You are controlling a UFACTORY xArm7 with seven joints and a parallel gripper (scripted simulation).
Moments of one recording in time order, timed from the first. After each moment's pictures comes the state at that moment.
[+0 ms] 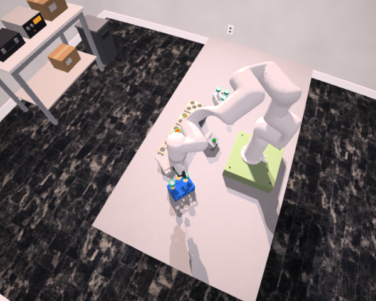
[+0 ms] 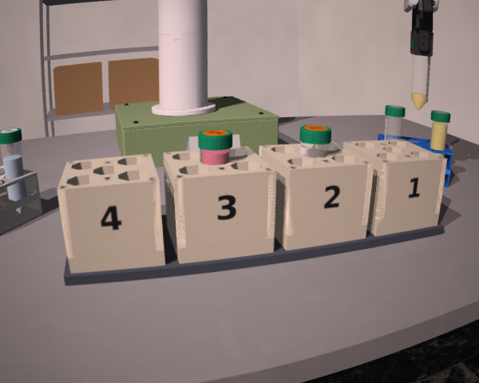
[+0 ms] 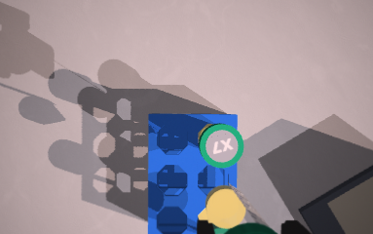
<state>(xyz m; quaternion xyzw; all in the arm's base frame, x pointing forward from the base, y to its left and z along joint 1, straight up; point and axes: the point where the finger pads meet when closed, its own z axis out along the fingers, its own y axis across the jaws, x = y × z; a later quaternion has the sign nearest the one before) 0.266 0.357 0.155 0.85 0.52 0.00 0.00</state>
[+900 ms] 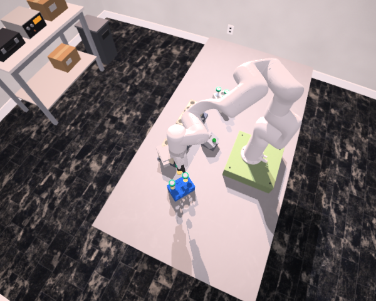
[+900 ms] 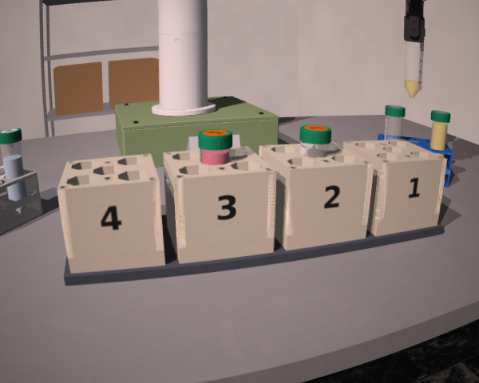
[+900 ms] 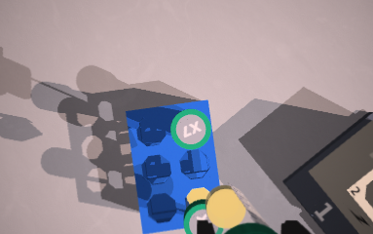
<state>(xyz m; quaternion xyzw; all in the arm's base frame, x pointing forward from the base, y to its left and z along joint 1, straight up) 0.274 0.338 0.176 0.89 0.46 0.00 0.00</state>
